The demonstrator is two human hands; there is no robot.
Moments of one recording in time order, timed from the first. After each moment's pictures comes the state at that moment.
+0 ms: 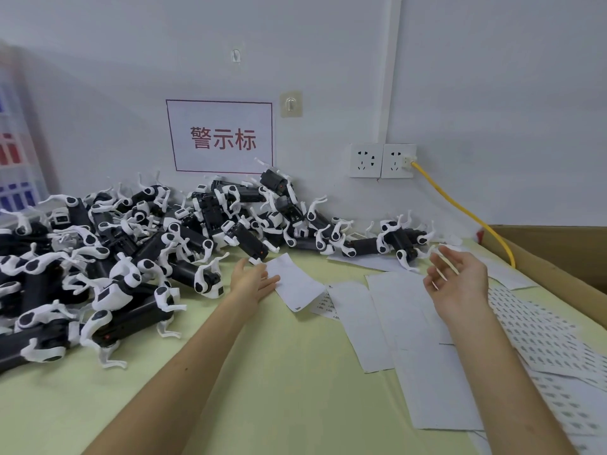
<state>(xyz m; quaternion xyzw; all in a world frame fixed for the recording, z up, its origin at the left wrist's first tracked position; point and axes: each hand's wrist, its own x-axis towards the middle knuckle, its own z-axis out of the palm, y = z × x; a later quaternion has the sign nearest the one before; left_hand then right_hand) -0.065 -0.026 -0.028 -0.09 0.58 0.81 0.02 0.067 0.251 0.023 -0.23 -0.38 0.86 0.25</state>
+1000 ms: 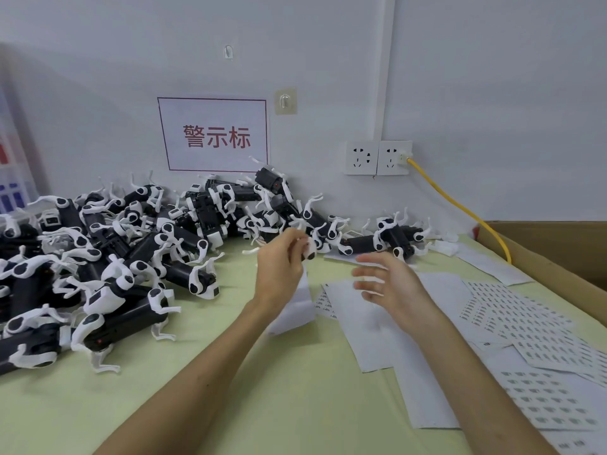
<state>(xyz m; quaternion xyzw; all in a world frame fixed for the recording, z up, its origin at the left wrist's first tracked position) -0.036 0.019 -0.010 0.27 0.74 0.48 -0.39 0.059 0.196 0.014 -0.11 -0.61 0.78 0.08</state>
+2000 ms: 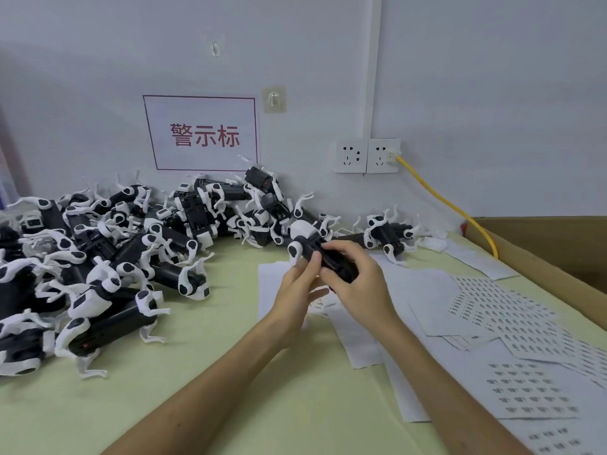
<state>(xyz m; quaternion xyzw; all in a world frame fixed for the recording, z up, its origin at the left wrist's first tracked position) 0.017 0.043 -0.021 0.21 0.60 0.77 0.10 0.059 0.163 -0.004 0.11 -0.77 0.54 0.32</state>
